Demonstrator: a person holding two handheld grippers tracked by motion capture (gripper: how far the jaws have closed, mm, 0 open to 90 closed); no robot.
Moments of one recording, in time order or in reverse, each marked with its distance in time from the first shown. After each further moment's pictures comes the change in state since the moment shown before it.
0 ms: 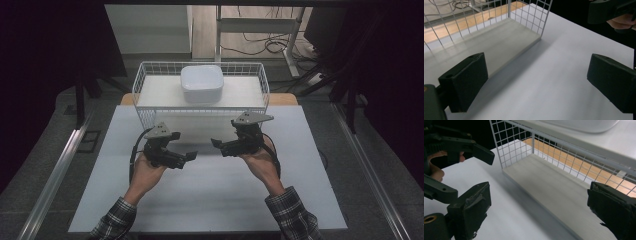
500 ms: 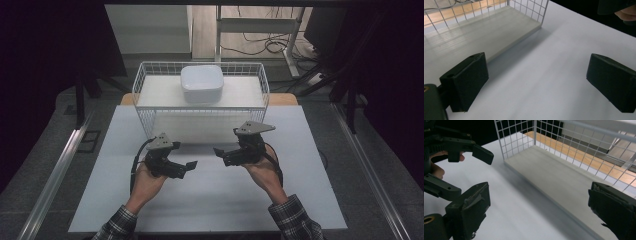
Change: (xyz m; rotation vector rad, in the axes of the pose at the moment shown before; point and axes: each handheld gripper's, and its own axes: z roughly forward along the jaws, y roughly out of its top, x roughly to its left) left arm -0.010 -0.025 0.004 0.032 0.018 0.008; right arm 0.006 -0.023 -0.005 0.024 0.000 0.001
